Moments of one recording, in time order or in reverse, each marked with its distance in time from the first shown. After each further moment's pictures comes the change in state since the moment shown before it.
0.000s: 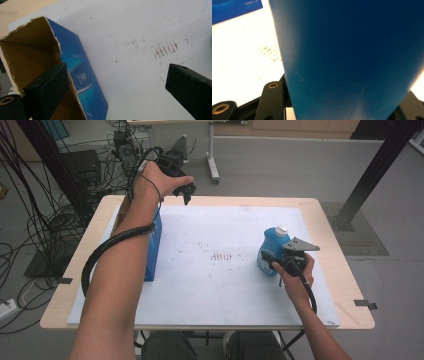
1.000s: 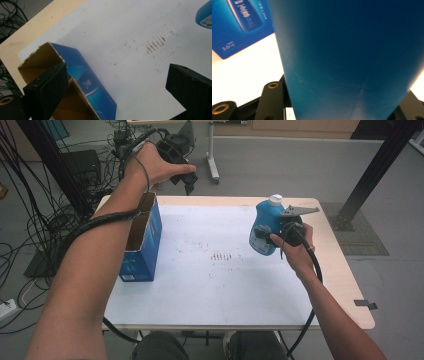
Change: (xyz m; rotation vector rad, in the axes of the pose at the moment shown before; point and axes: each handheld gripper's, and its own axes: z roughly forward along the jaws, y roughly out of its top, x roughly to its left) left arm -0.004 0.005 -0.043 -0.037 -0.029 0.228; right arm -0.012 0.094 0.012 0.061 0.194 -0.007
